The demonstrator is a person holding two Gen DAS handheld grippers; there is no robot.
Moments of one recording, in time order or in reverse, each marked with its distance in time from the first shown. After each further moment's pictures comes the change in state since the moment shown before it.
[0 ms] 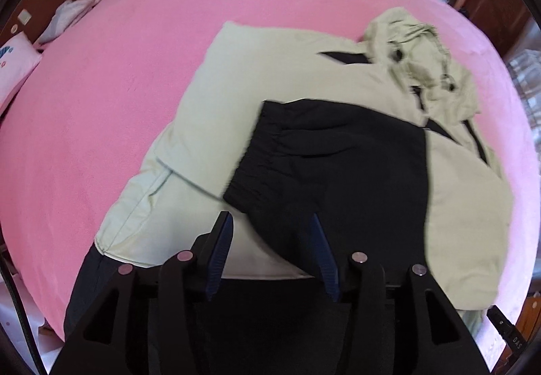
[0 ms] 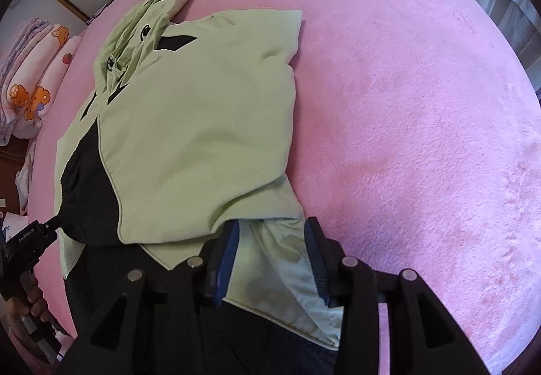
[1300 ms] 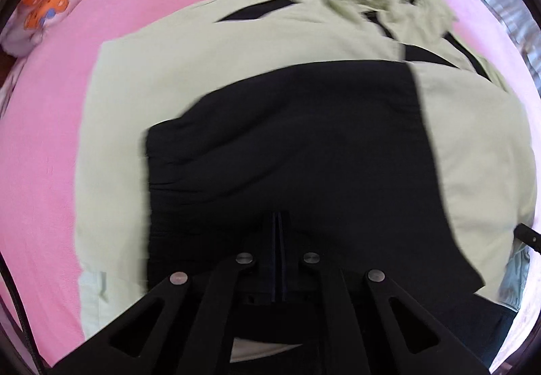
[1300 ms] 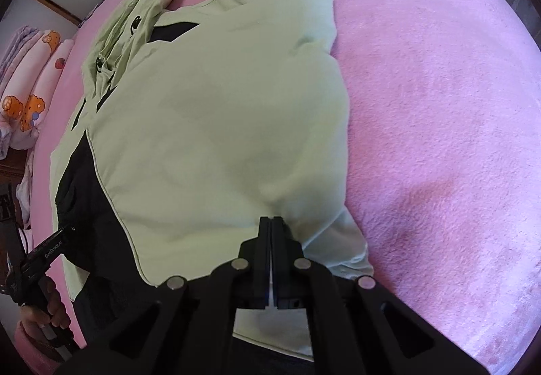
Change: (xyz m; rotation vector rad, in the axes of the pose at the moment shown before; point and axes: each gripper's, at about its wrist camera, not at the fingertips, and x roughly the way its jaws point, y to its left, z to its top) left arm 0.081 -0.026 0.020 0.354 0.130 -0.053; right arm 0.044 0.022 0.019 0.062 0.046 0.014
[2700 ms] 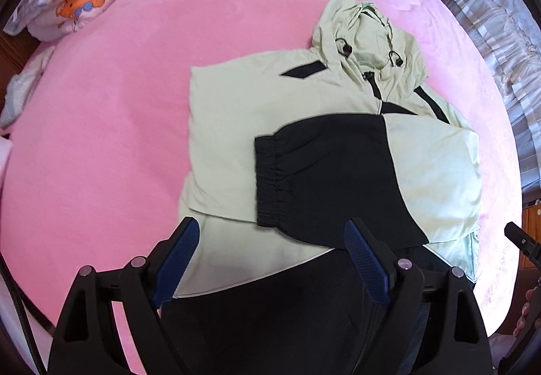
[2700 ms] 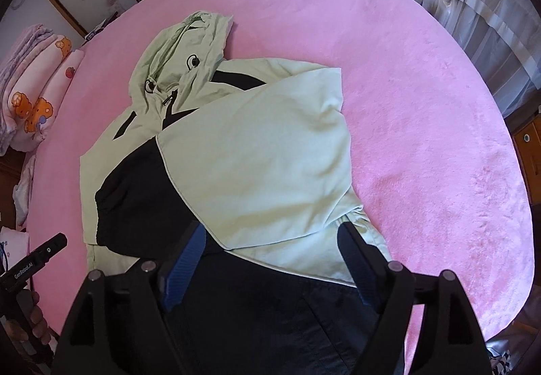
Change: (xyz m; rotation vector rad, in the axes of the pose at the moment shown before) left arm -0.158 0.063 -0.009 -0.033 -0.045 -0.027; right arm -0.118 0.081 -0.041 -0.034 -0.152 -0.093
